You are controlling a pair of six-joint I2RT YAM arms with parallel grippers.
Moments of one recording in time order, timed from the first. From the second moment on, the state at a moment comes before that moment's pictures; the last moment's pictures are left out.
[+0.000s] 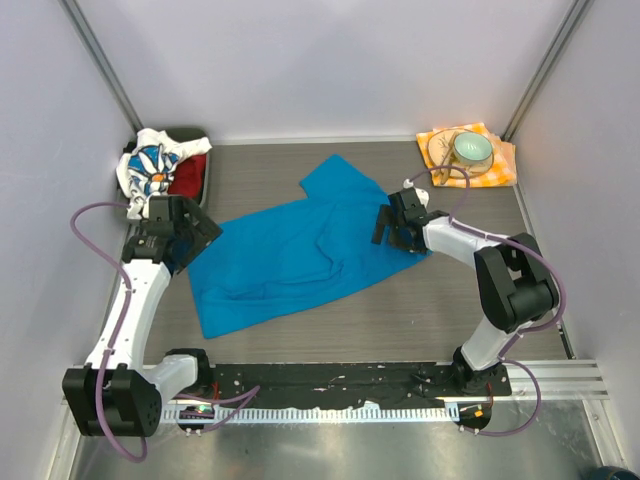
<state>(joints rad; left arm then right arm) -0.01 1.07 0.96 -0.74 -0.13 -0.74 0.38 1.68 1.00 -0.30 0.21 0.56</state>
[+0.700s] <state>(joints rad) -0.01 1.12 0.93 -0.71 -0.07 -0.74 0.38 1.51 0.82 -0.48 0.29 0.73</state>
